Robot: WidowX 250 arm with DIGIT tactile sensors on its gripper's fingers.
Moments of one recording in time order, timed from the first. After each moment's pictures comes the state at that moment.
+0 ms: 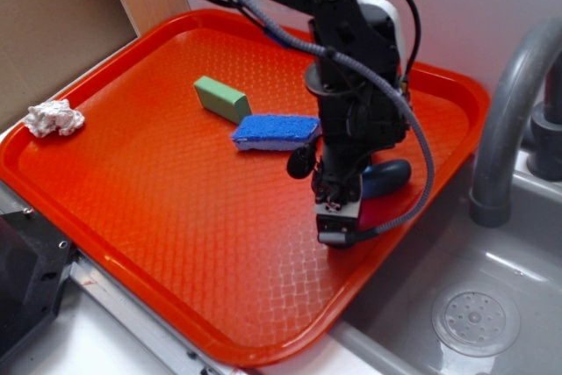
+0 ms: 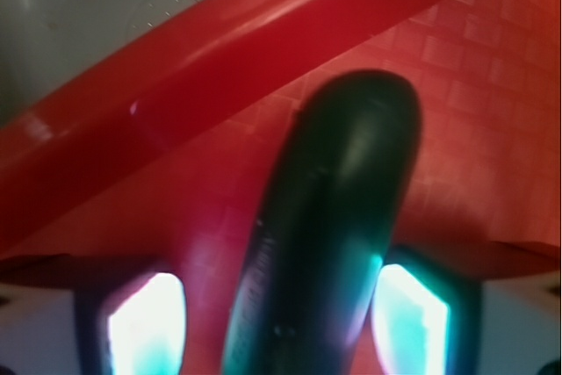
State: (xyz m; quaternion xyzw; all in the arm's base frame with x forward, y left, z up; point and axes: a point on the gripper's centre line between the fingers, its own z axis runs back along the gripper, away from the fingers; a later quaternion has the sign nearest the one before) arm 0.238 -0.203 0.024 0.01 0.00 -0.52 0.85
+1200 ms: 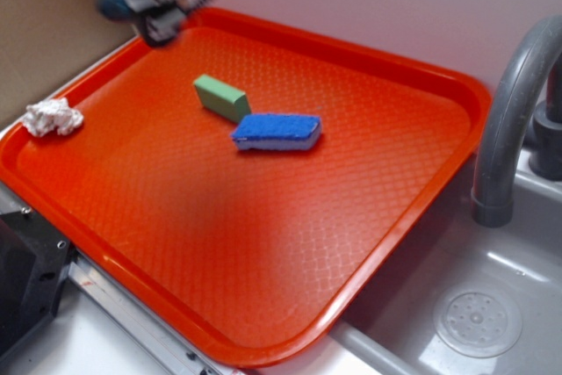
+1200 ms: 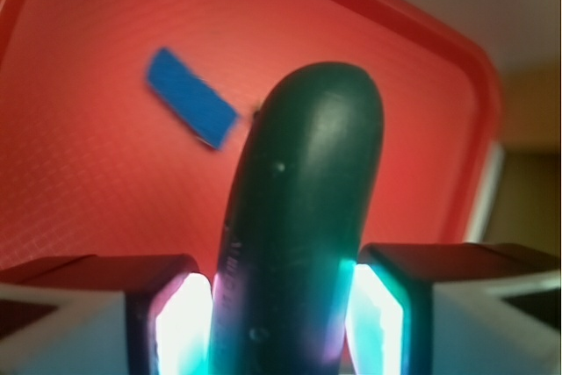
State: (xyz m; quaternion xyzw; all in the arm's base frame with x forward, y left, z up) arm 0.199 -0.050 0.190 0.11 0.00 -0.09 0.99
